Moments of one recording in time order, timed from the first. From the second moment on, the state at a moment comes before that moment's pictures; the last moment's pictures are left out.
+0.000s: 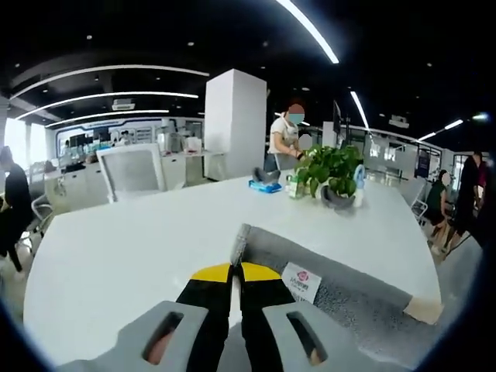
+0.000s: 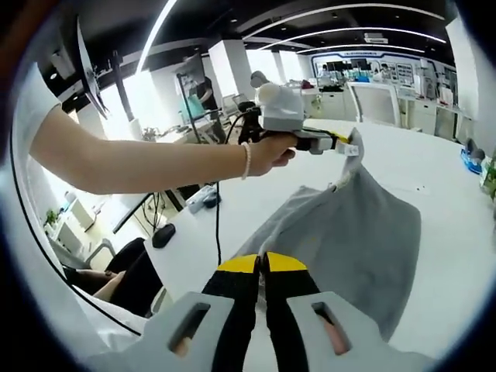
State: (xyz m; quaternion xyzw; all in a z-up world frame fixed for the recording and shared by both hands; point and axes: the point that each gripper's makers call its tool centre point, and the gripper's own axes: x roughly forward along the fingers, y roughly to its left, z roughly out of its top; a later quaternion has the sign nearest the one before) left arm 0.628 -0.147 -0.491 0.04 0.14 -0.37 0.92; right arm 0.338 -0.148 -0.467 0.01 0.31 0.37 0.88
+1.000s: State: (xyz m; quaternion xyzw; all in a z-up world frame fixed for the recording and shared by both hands) left arm 0.627 -0.112 -0.539 0.02 0.17 -0.34 0.92; right arm 0.344 -0.091 -0.523 0.00 0.33 0.40 0.85
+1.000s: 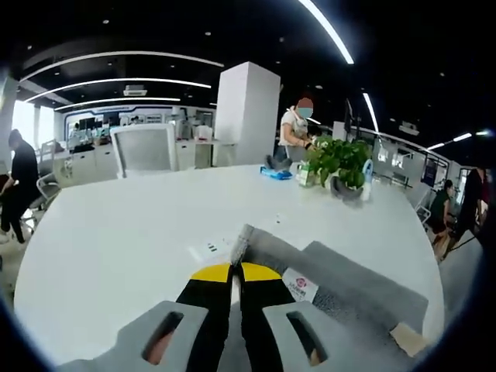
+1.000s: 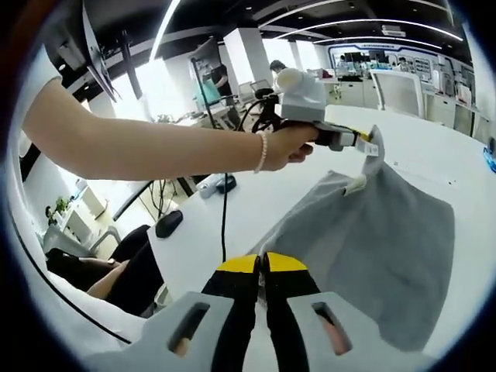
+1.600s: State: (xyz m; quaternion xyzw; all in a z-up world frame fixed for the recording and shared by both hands) left arm 0.635 -0.098 -0.570 -0.01 0.19 -0.34 0.92; right arm 0.348 -0.068 -0.558 -0.02 0.35 0.41 0.84
